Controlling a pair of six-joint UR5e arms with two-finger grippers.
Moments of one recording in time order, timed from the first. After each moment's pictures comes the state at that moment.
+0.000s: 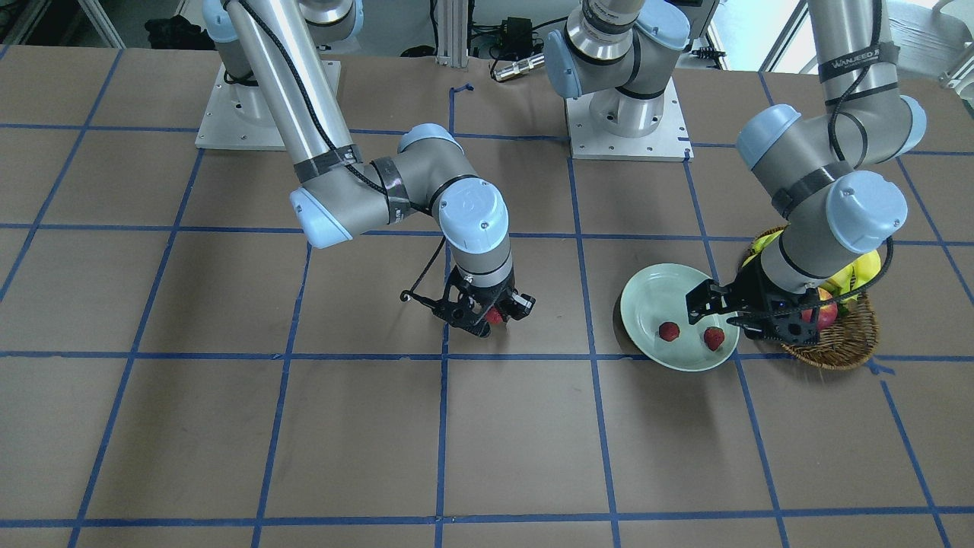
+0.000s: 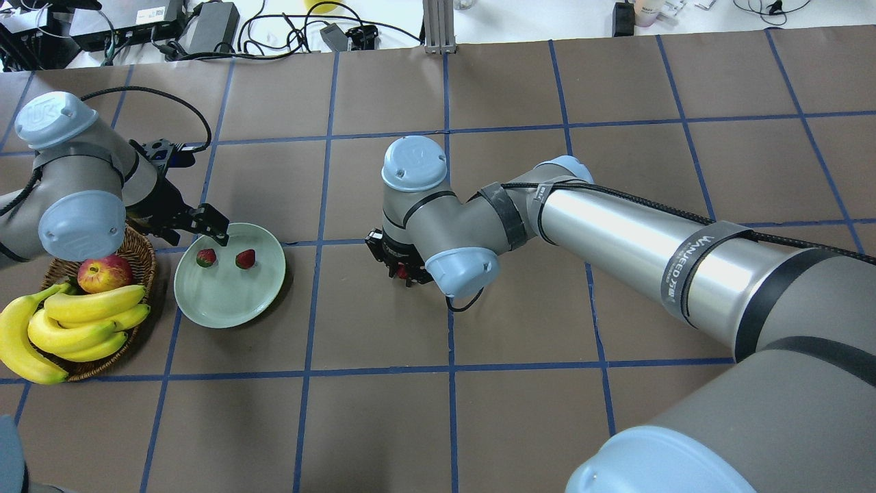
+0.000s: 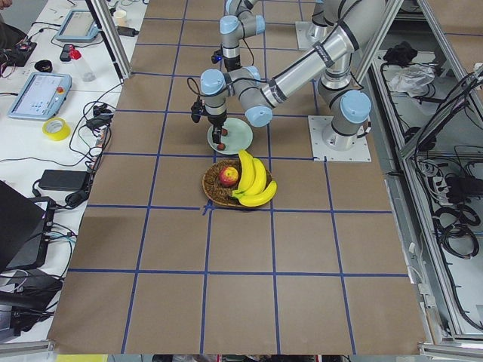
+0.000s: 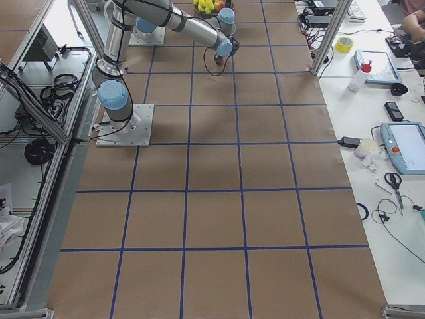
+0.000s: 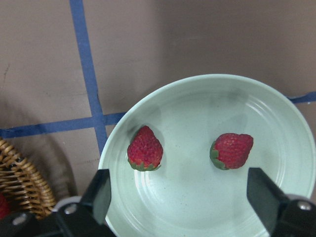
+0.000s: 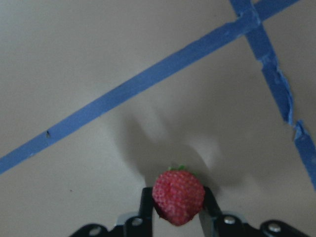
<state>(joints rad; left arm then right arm) -1.21 -1.81 -1.95 -1.00 1.52 0.44 2.05 -1.01 1.70 -2.28 -1.39 1.00</state>
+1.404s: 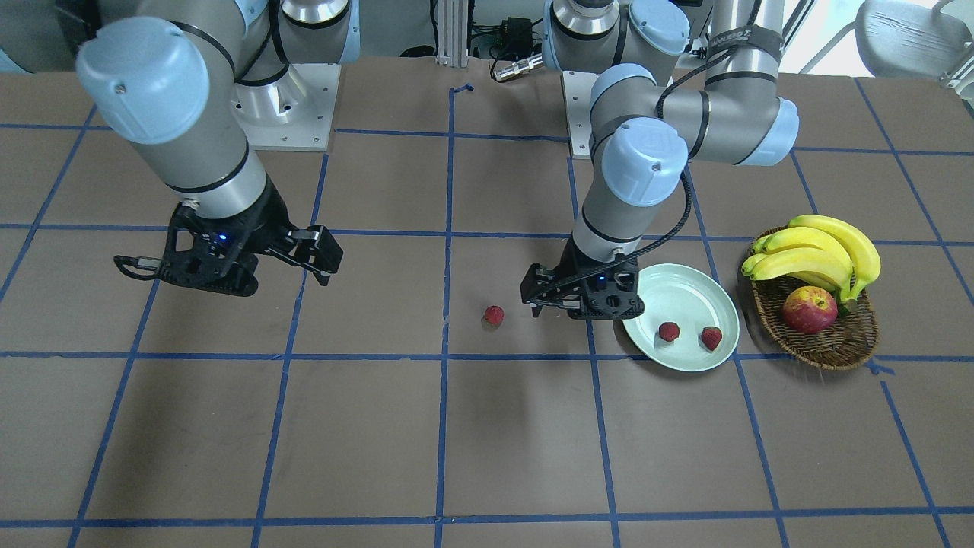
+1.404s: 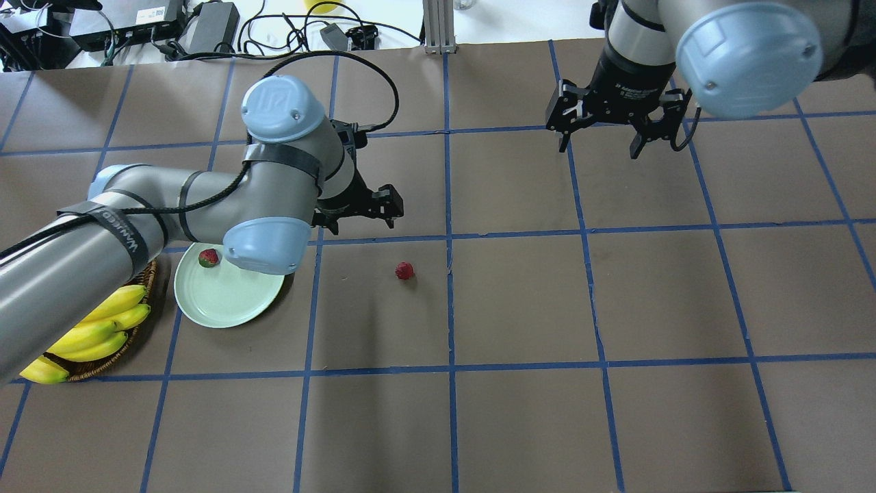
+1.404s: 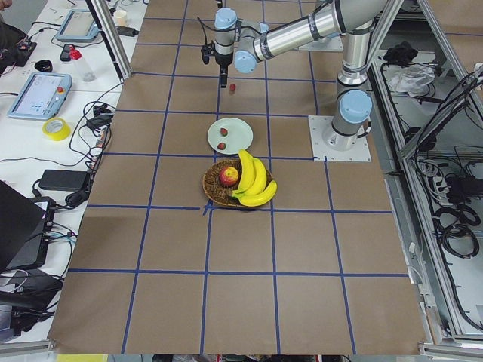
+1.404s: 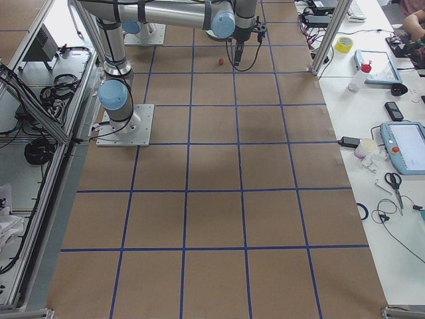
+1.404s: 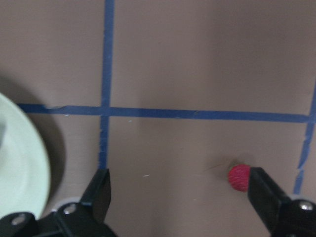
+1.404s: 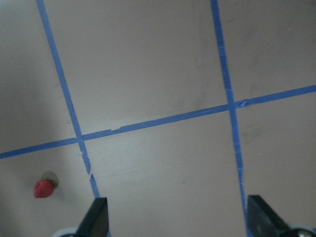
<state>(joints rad) -1.78 -1.85 -1.89 -0.89 1.51 -0.24 1.61 -1.45 1.53 -1.65 -1.54 0.16</state>
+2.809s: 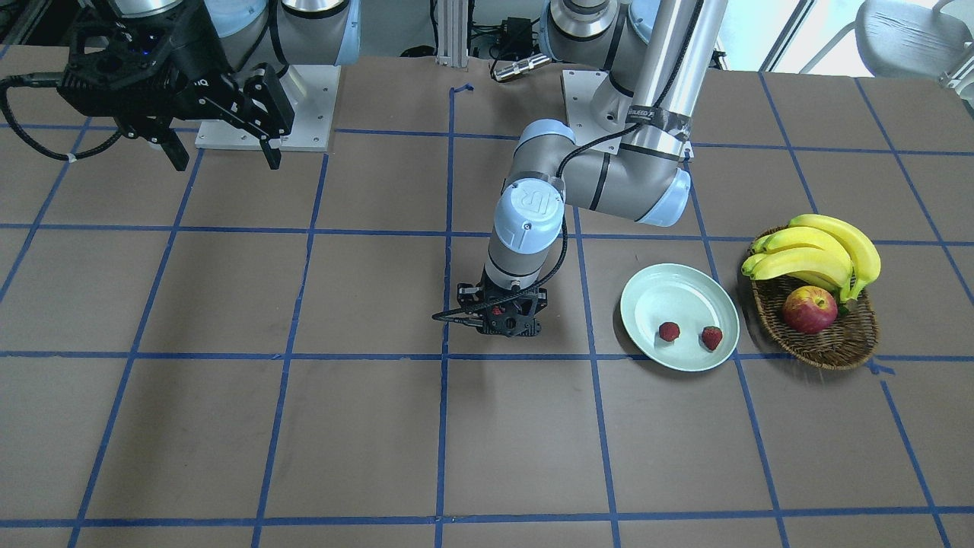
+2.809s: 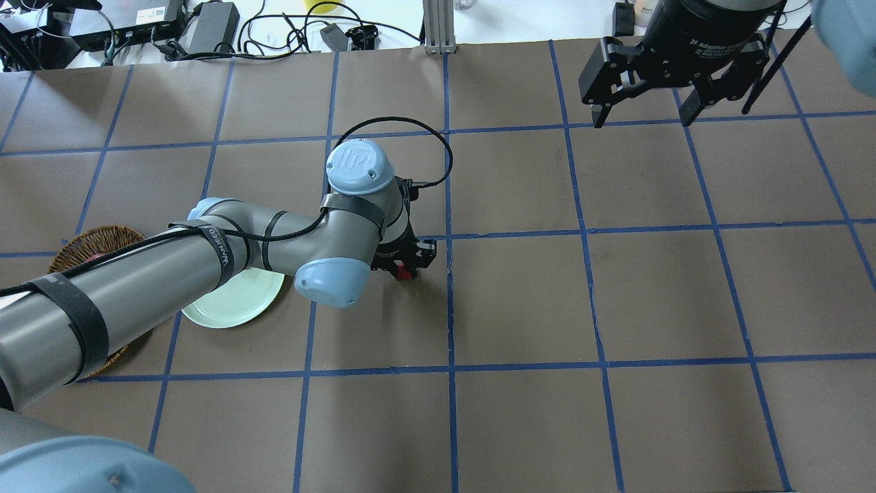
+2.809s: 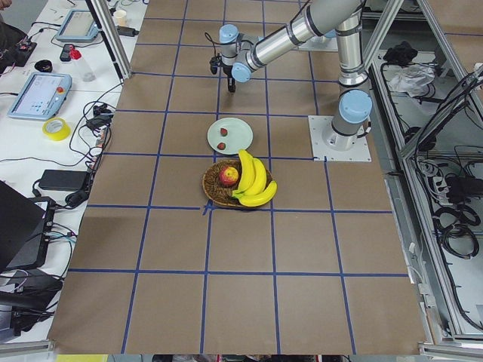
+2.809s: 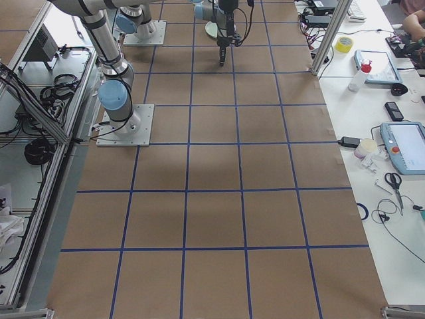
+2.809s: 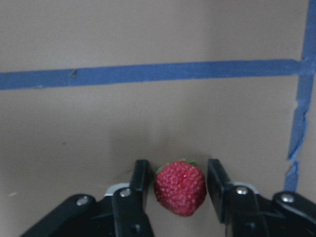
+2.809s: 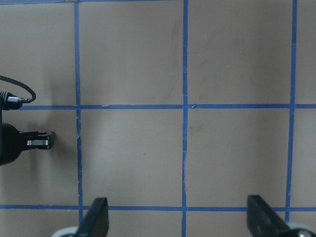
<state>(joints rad) -1.85 -2.00 -1.93 -0.80 1.50 -0.25 1.61 -1.60 1.47 -1.52 -1.54 0.06</state>
